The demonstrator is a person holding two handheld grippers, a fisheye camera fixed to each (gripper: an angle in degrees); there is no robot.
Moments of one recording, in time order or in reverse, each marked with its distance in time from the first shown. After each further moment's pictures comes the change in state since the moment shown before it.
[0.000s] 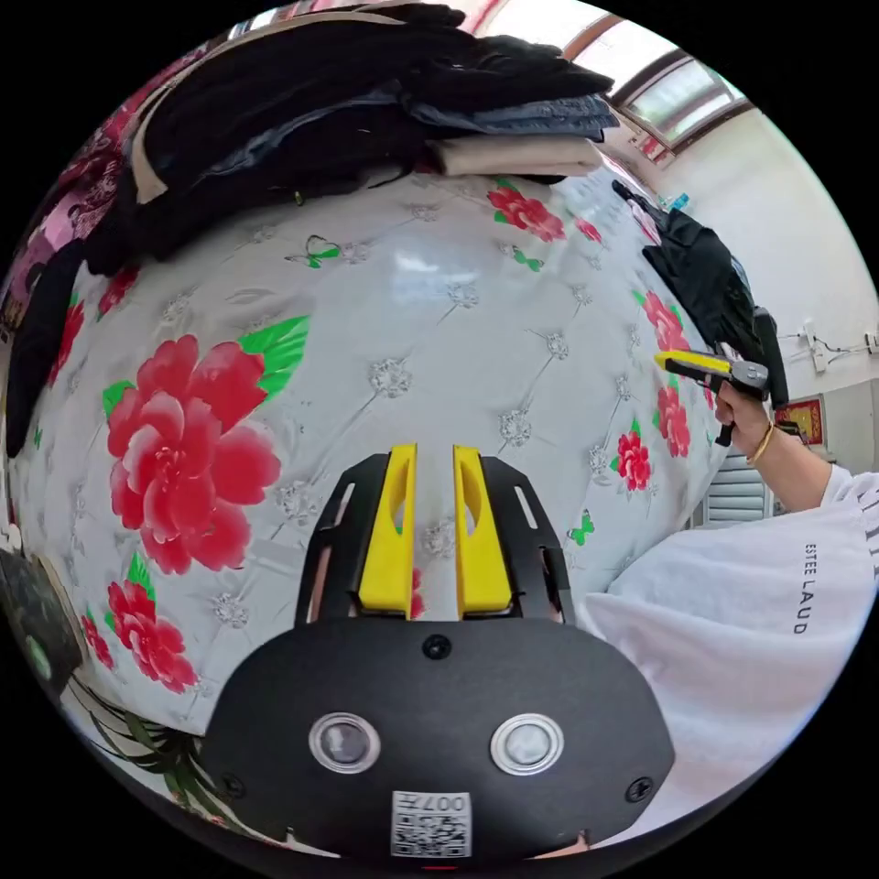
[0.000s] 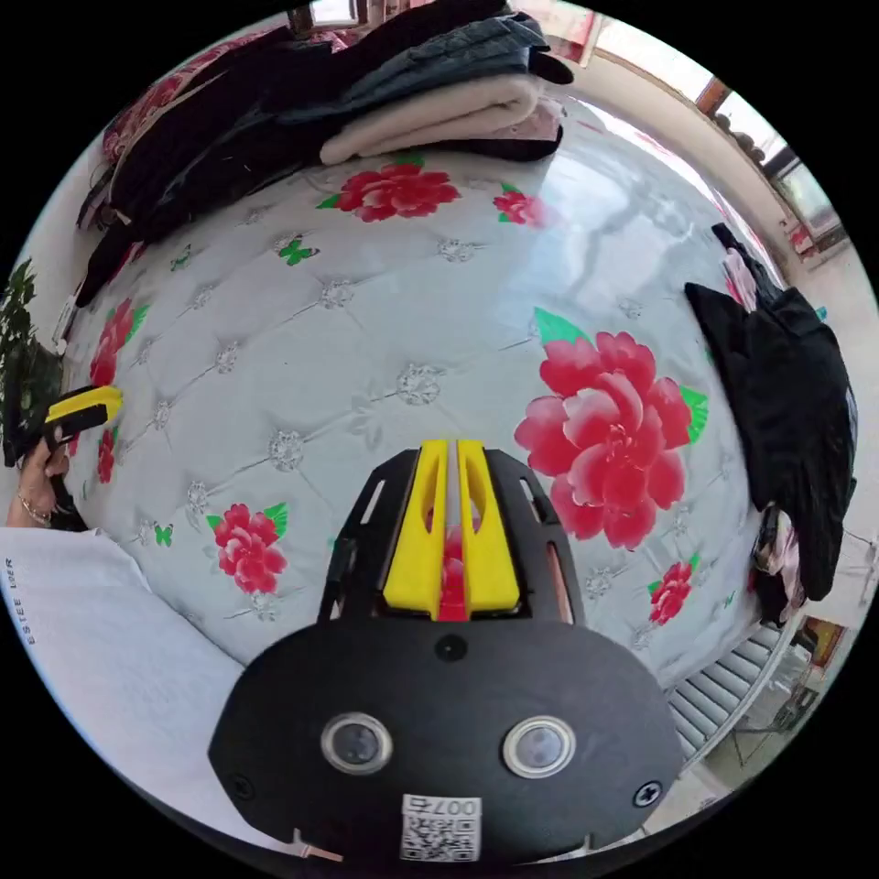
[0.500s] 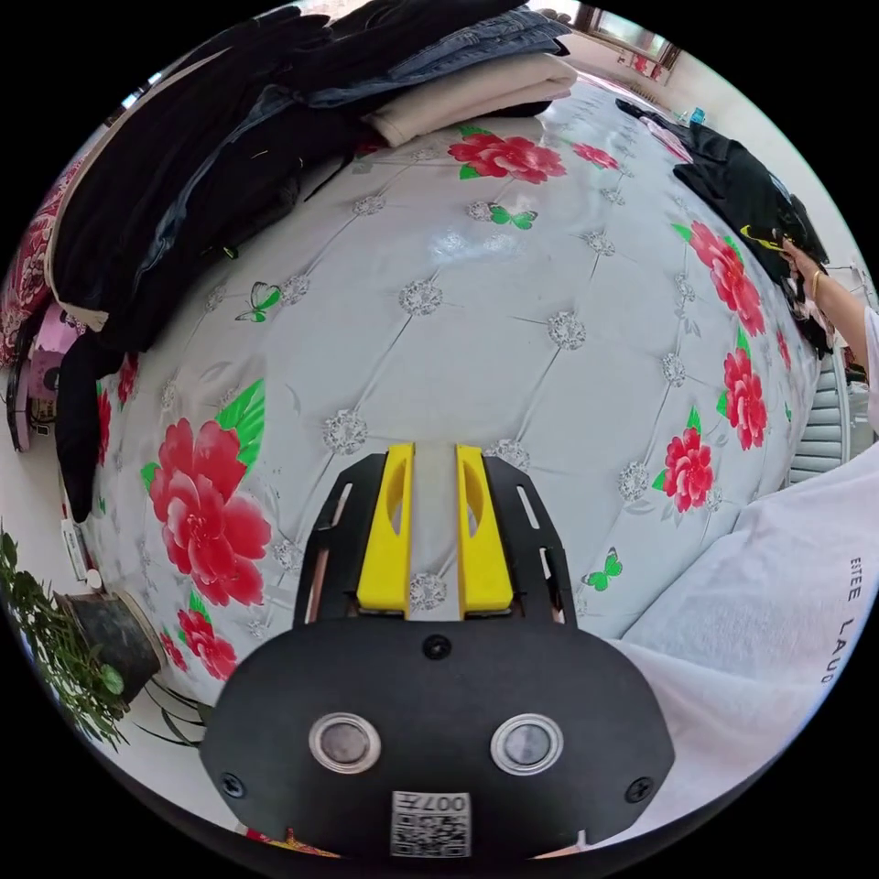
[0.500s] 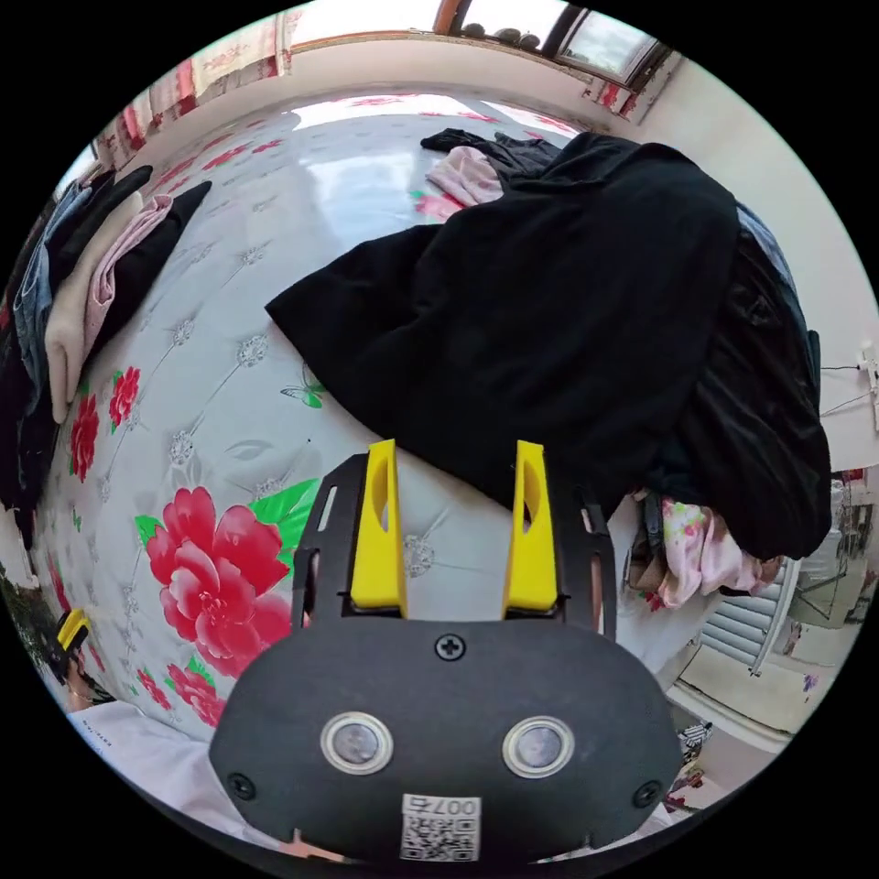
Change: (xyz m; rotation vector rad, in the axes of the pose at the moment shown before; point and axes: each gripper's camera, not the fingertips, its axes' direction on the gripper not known) left arm 0.100 -0.073 0.018 -0.121 -0.287 0.105; right arm 0.320 -0.042 -0.020 0.033 0.146 0.482
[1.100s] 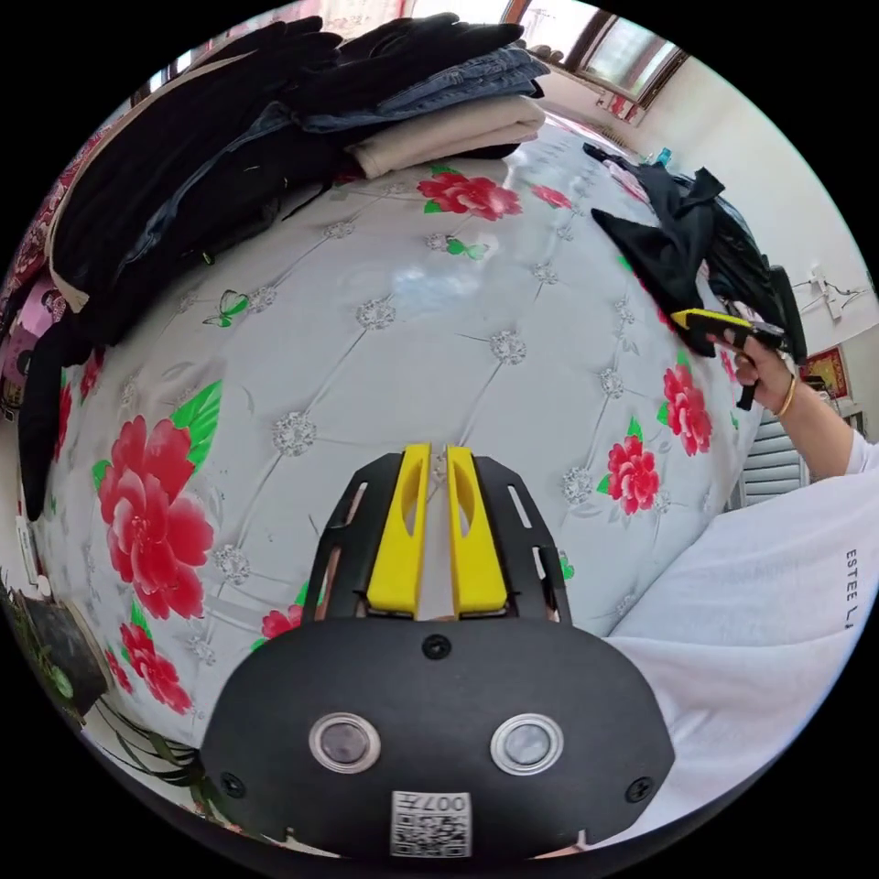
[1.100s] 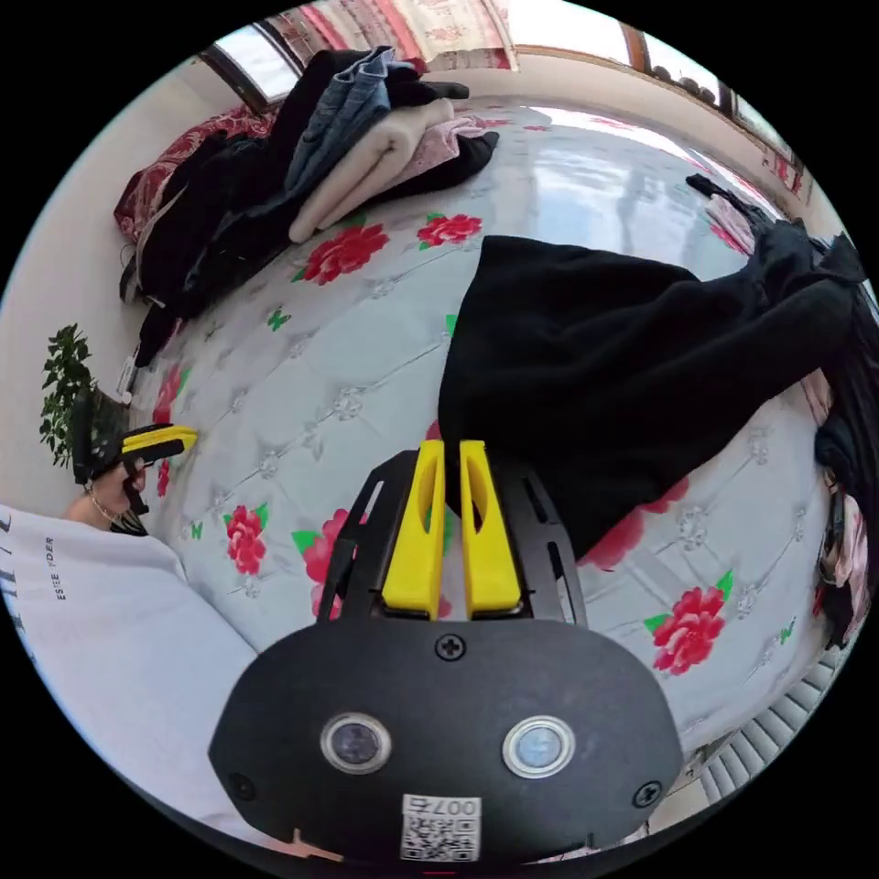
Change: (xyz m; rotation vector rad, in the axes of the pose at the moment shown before) left arm 0.007 0.040 -0.022 0.151 0.167 -0.004; right arm -0.140 0.140 -0.001 0.044 -0.413 -0.374
